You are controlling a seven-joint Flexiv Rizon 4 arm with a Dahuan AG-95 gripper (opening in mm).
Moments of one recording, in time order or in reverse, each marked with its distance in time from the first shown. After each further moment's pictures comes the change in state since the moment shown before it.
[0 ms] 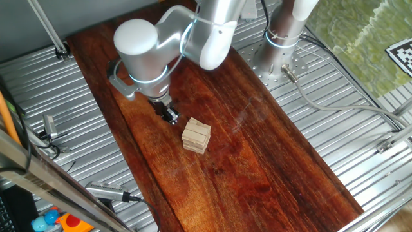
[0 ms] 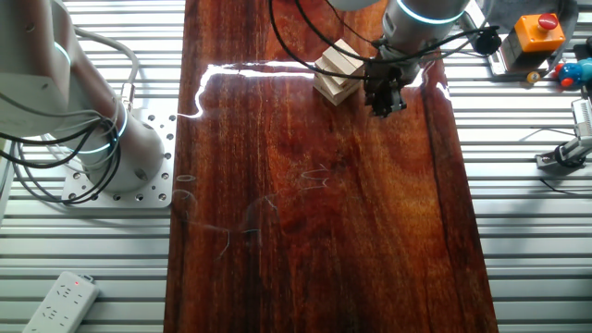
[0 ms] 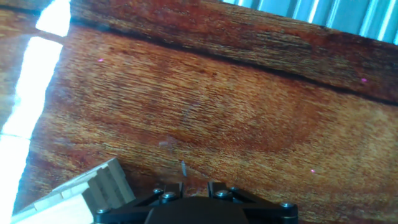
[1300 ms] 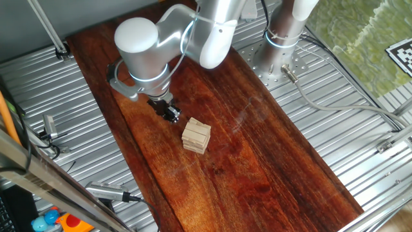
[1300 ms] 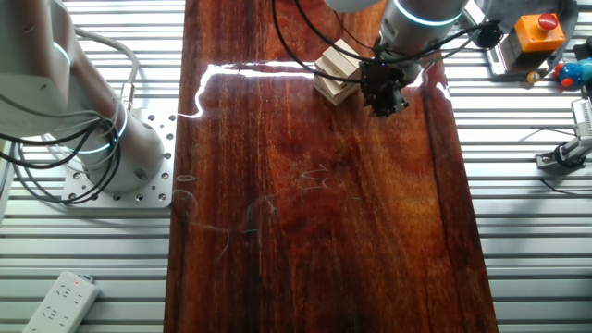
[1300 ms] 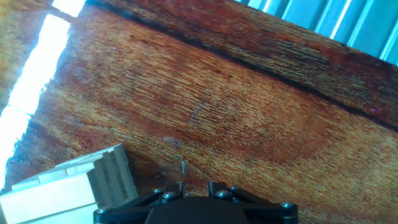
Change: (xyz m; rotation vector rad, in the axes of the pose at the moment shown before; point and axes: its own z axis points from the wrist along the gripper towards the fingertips) arm 0.000 0.000 -0.002 -0.017 0.007 -0.169
